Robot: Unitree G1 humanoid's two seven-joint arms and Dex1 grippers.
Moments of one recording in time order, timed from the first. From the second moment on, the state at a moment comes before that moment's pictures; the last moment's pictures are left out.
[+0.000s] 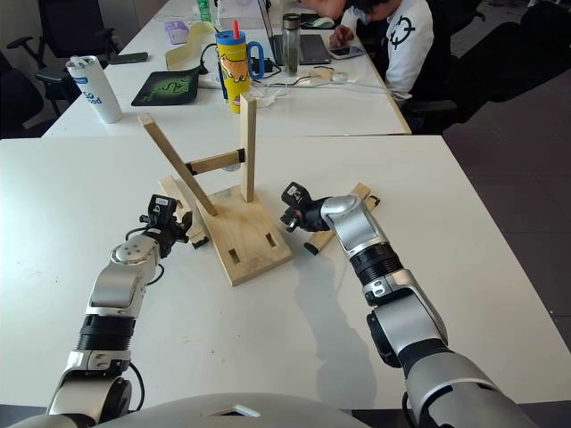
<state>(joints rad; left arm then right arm) -0.26 0.26 0.07 0.08 -0.03 0.50 -0.16 -0.72 -0.26 0.27 0.49 -0.12 0.56 0.72</state>
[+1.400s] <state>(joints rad) -0.03 0.14 0.11 -0.12 -0.09 0.31 -0.09 -0.41 -0.05 -0.18 0.09 0.06 0.96 -0.08</state>
